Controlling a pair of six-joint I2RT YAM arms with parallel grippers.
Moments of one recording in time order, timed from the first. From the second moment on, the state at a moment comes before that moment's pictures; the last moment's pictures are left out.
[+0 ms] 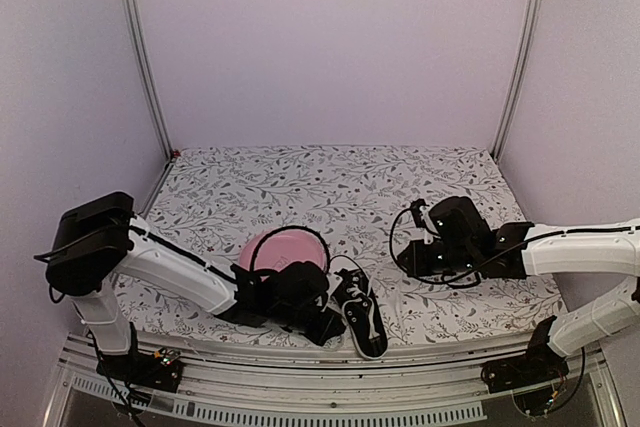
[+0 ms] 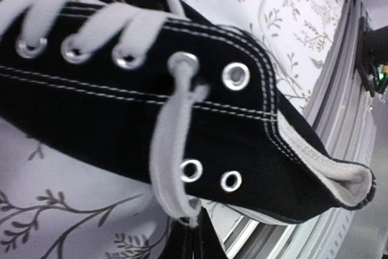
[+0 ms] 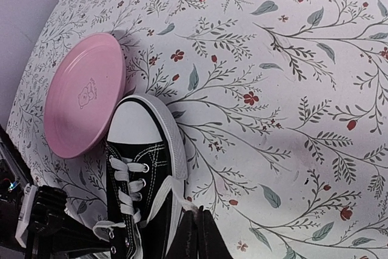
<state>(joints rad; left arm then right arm) -1.25 1.84 0.86 0.15 0.09 -0.62 0.87 1.28 0.68 -0.16 0.09 0.64</state>
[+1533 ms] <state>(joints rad) -1.05 1.65 0.84 0.23 0.15 -0.60 0.83 1.60 0.77 0.26 -0.54 0.31</state>
